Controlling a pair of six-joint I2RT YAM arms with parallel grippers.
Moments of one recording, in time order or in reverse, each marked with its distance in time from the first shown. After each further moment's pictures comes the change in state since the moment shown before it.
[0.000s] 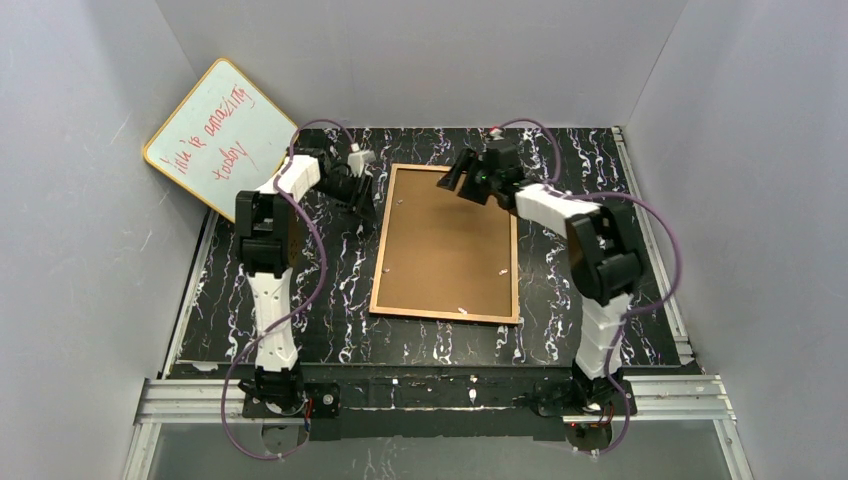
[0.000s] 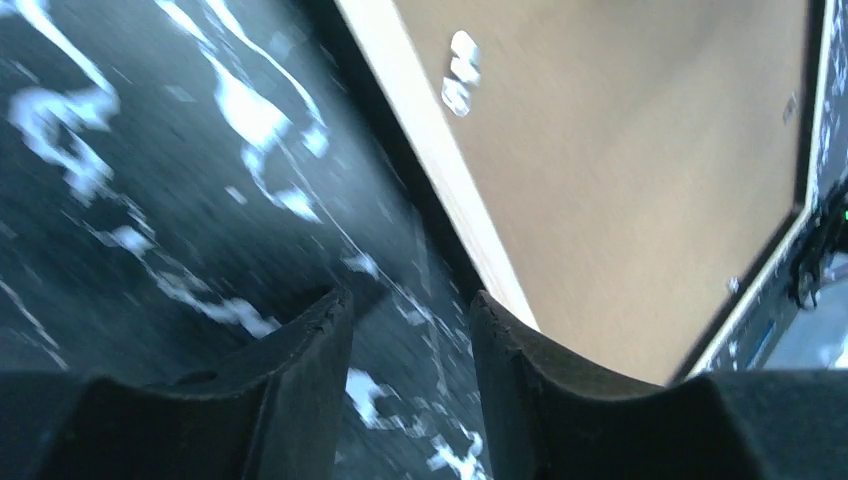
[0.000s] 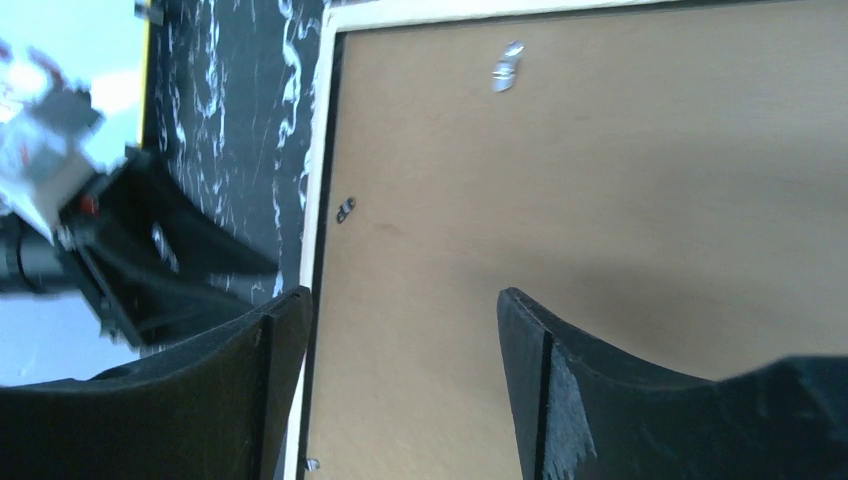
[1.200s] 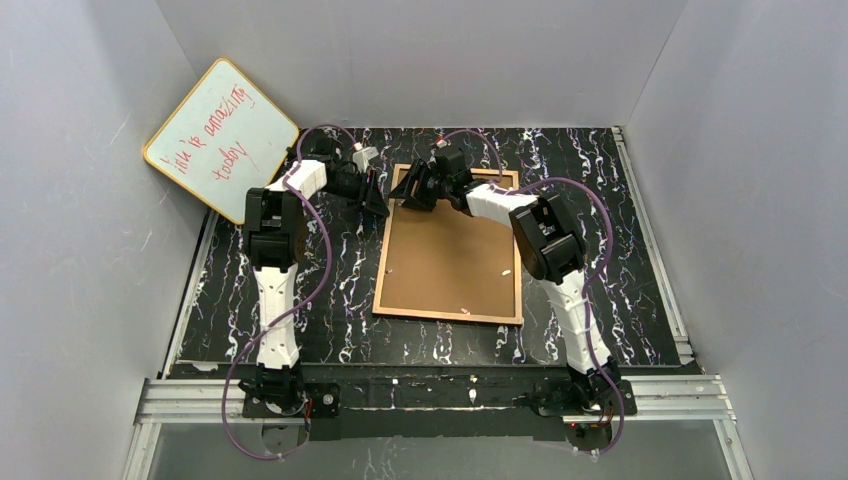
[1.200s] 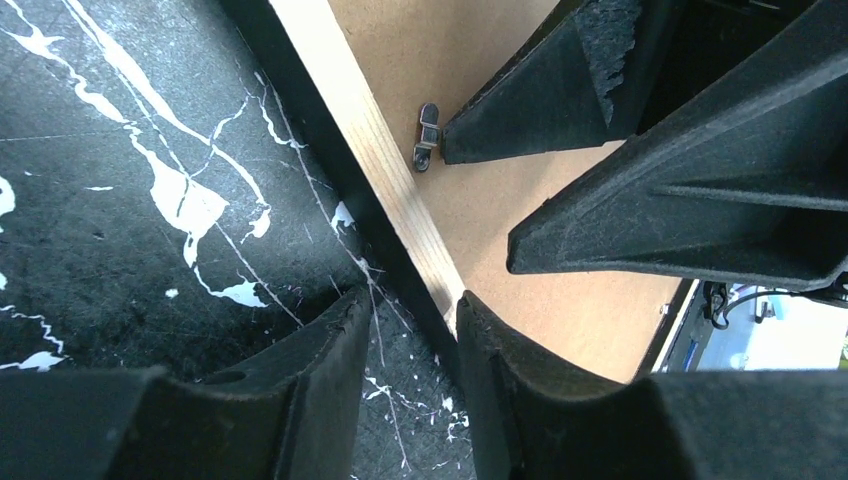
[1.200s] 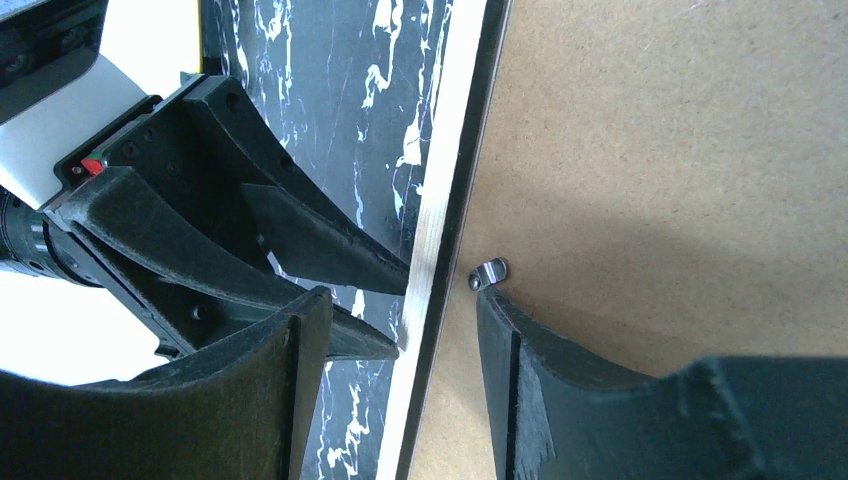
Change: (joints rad) left arm -0.009 0.095 0.022 0.175 0.129 -0.170; right arm 0.135 0.383 0.367 0.035 -0.156 0.177
